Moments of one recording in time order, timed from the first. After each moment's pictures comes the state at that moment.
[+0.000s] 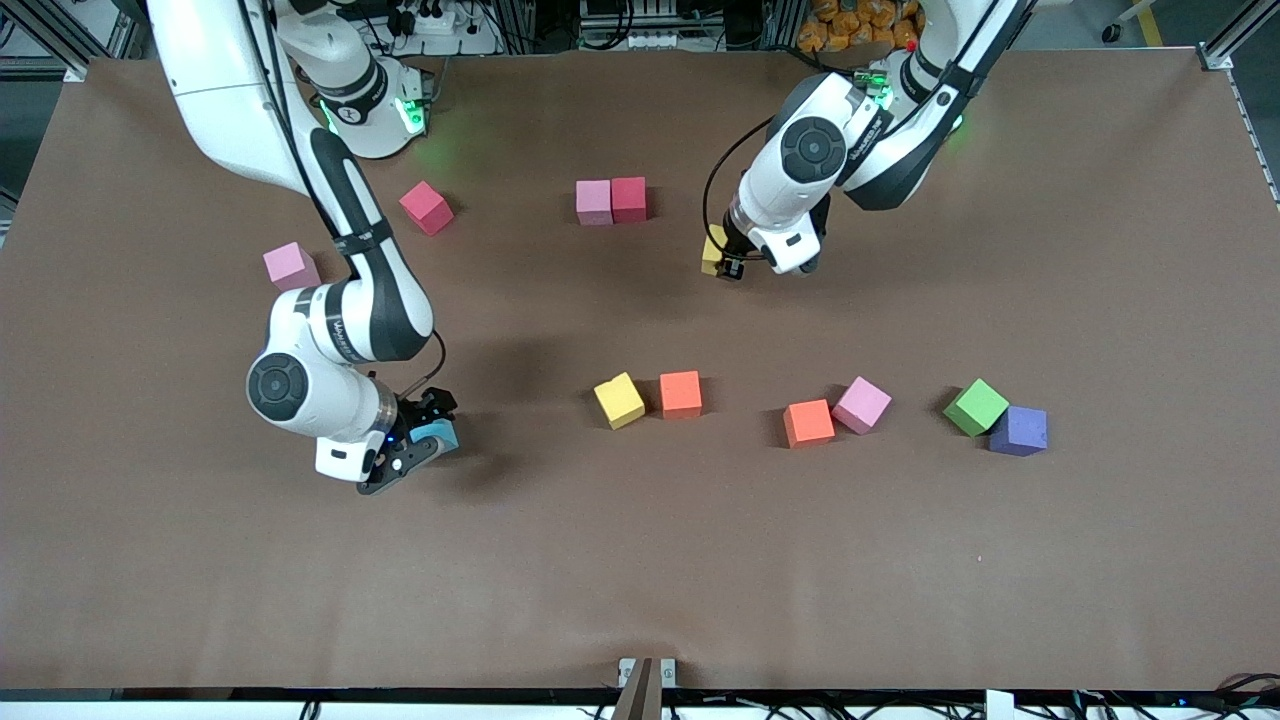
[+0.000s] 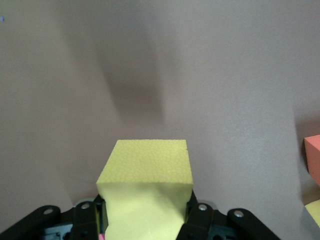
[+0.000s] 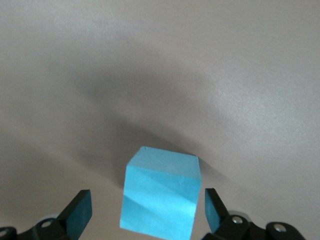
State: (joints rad) left arm -0.12 0.19 -0.66 -2.23 -0.19 2.35 -2.00; right arm 0.40 0.63 -0.18 -1.68 0.28 2.23 -0.45
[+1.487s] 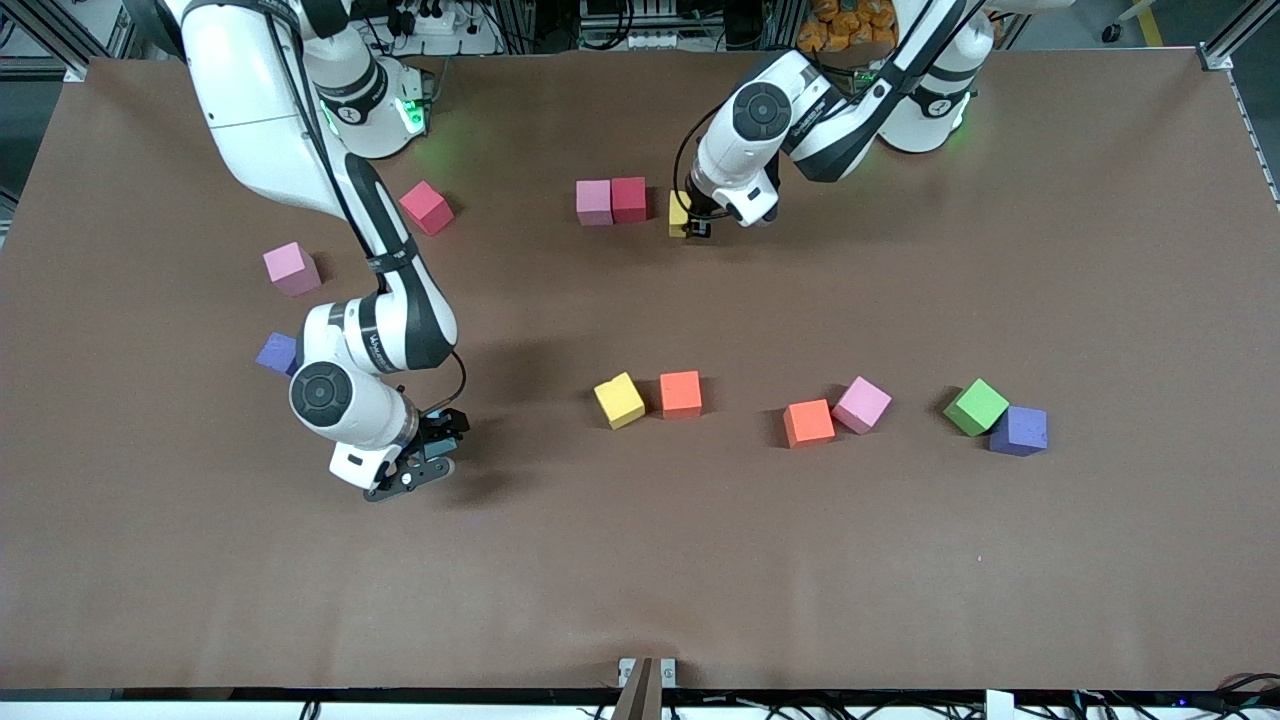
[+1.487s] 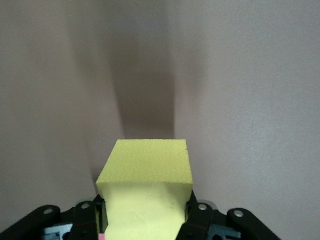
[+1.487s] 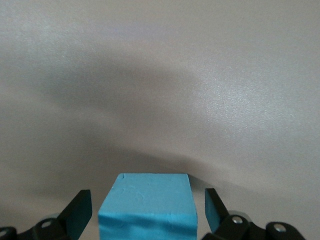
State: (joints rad) left arm -0.19 0.24 -0.77 -2.37 -0.23 2.56 -2.28; right arm 0.43 0.71 -0.19 -1.67 0.20 2.32 -0.22
